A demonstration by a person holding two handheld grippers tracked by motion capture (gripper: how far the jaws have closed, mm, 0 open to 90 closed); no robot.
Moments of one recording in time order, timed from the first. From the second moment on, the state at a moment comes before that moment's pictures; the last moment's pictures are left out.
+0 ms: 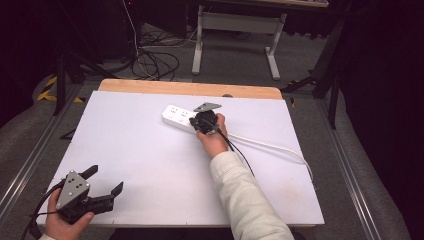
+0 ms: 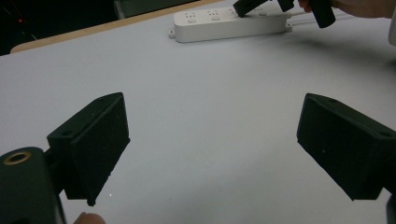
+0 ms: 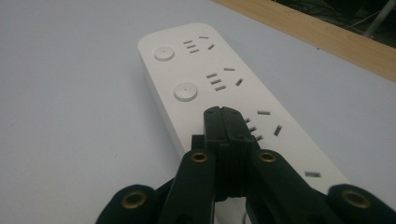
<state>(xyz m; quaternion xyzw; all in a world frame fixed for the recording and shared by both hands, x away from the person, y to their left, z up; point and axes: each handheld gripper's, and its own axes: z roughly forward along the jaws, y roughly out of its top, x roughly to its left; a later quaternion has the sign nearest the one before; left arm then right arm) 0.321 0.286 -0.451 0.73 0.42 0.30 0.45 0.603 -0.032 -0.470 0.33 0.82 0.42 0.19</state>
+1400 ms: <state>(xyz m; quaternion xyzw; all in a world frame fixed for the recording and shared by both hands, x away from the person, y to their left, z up) 0.324 0.284 -0.452 0.73 0.42 0.30 0.44 0.584 -0.040 -0.440 0.32 0.82 0.43 0.21</state>
